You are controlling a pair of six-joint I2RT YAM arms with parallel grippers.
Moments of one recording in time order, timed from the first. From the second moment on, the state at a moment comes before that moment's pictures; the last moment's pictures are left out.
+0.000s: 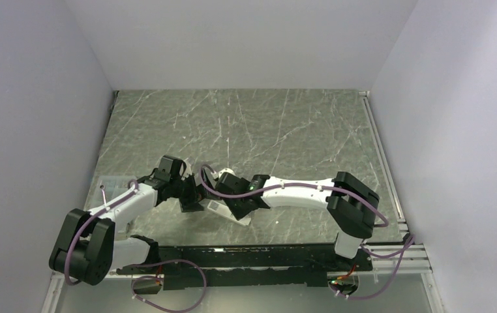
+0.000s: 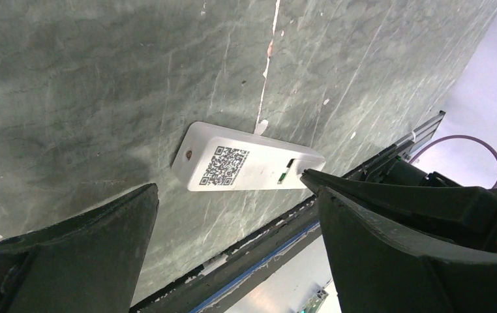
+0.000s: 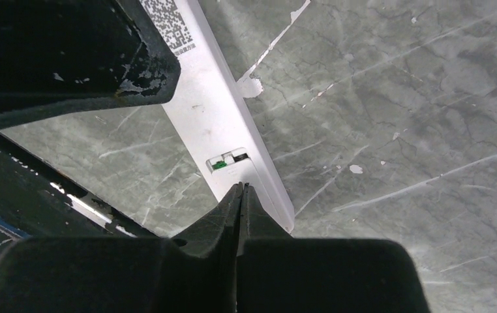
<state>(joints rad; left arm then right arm) -0.34 1.22 0.52 -0.30 0.52 -0.74 1.16 1.74 1.13 -0.53 0.10 0.46</state>
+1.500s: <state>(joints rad) -0.34 1.34 0.52 -0.23 0.51 -0.65 1.09 1.47 0.85 -0.47 0.07 0.82</state>
